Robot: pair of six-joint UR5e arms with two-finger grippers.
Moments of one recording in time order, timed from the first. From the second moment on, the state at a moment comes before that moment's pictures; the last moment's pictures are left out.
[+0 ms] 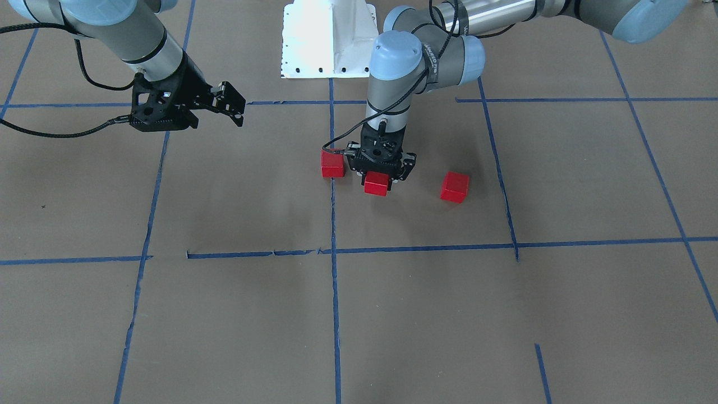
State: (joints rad) left arm -0.50 -2.30 -1.58 -1.68 -1.70 -1.01; right arm 0.72 -1.22 2.03 -1.57 2.20 1.23
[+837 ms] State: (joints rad) left arm -0.48 -2.47 -1.38 -1.67 -1.70 -1.14; right arm 0.72 -1.23 2.03 -1.57 2.19 1.23
